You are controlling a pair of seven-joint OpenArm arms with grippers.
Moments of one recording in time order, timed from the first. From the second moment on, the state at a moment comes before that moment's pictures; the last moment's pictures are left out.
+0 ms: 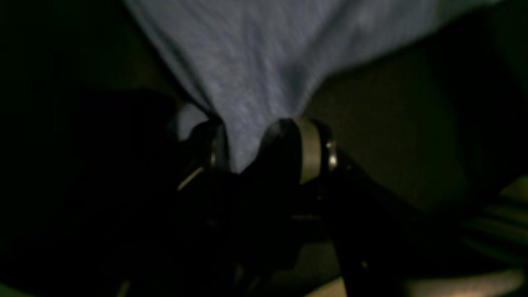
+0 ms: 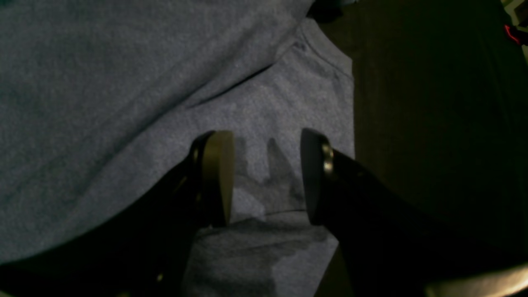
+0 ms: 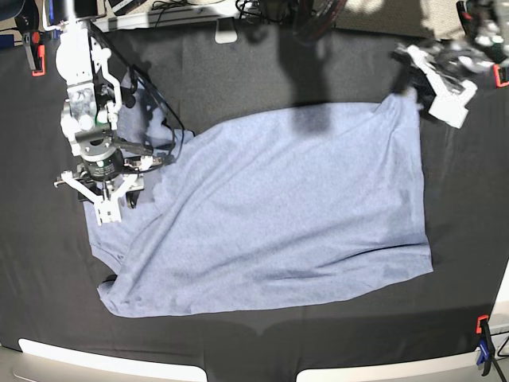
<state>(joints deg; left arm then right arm) 27.4 -16.8 -17.7 95.7 -30.2 -42.4 38.5 -6.2 21.2 -3.2 97.5 1.6 -0.1 -34.5</state>
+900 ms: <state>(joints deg) 27.1 -16.5 -39.2 97.7 -48.7 -42.5 42.1 -20.7 26.2 2.3 117.8 15.4 5.2 -51.4</state>
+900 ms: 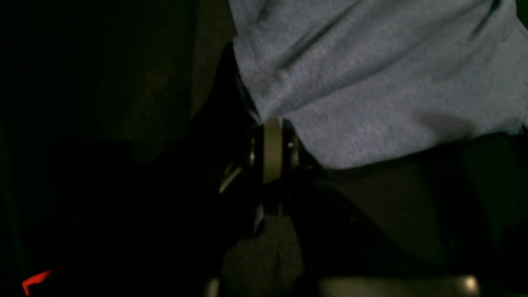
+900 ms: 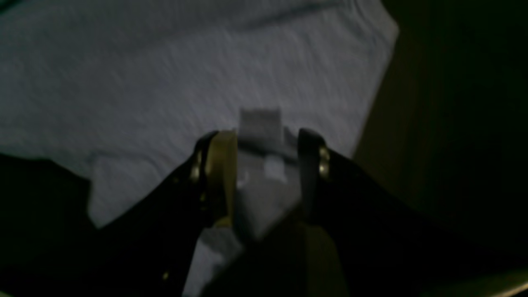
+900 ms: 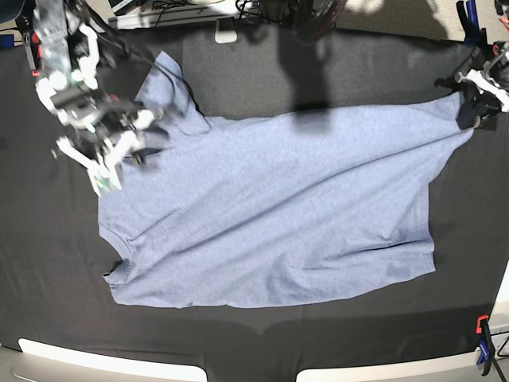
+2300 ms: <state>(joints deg) 25.8 -16.5 -39.2 97.7 -47.4 -42.5 42.5 -21.1 8.0 16.3 101.1 18.1 5.5 -51.0</state>
